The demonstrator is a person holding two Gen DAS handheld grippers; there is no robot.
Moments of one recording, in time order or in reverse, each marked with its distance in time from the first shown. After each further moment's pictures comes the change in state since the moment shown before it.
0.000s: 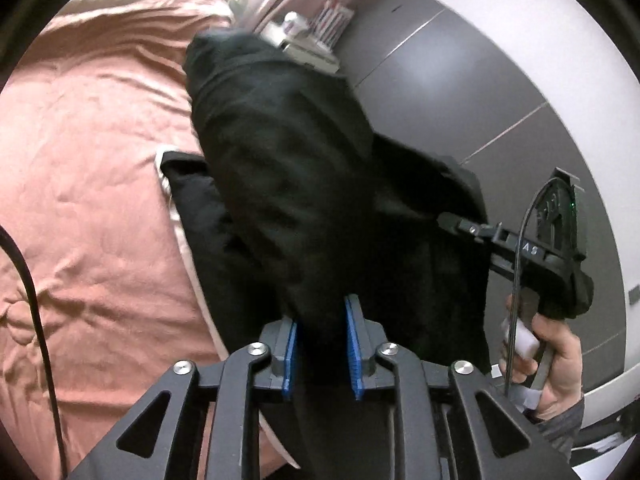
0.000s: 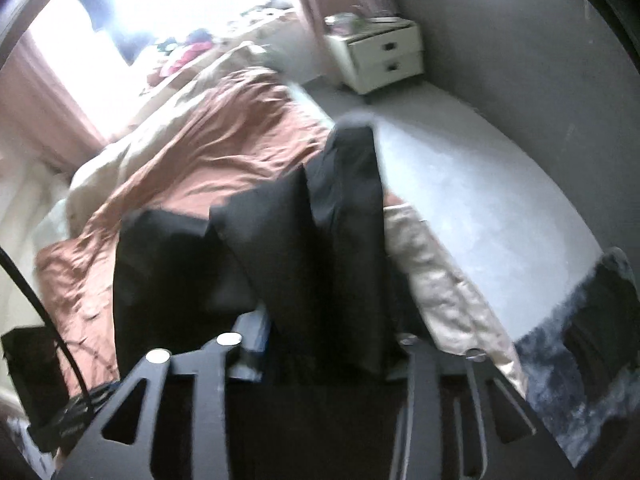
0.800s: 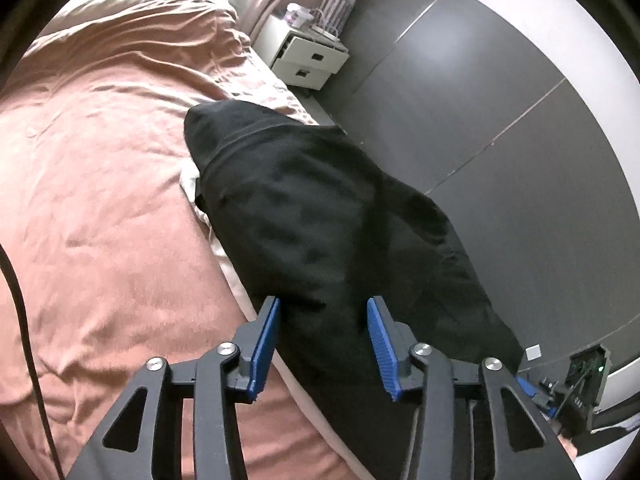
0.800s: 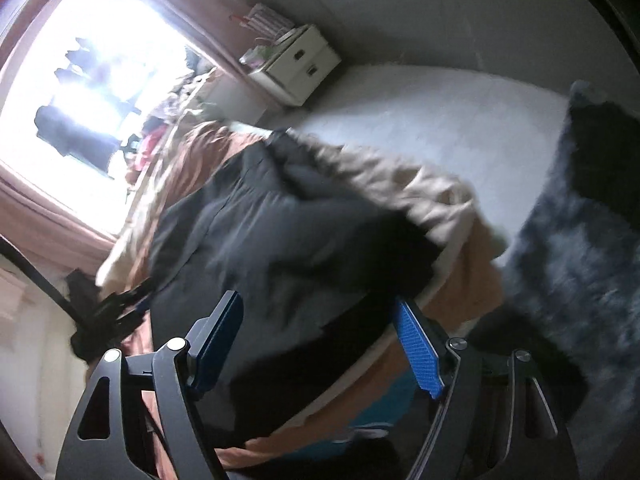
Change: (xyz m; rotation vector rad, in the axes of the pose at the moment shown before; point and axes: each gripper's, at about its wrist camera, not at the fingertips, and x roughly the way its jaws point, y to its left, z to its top) left arm 0.036 0.053 0.039 0.107 0.032 0.063; right arm -0.100 -0.054 -0.243 0.435 -0.133 0.150
